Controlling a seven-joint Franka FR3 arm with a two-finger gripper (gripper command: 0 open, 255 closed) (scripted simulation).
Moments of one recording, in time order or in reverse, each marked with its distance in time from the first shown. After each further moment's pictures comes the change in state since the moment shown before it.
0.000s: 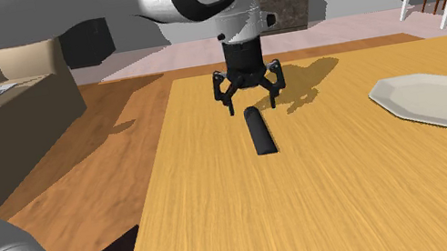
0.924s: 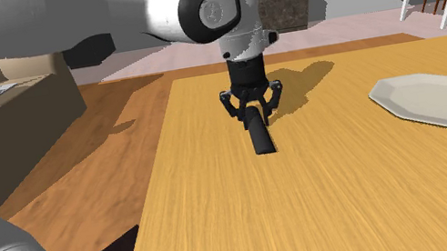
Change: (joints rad) arm 0.002 0.015 -0.004 -0.077 -0.005 0.096 -0.029
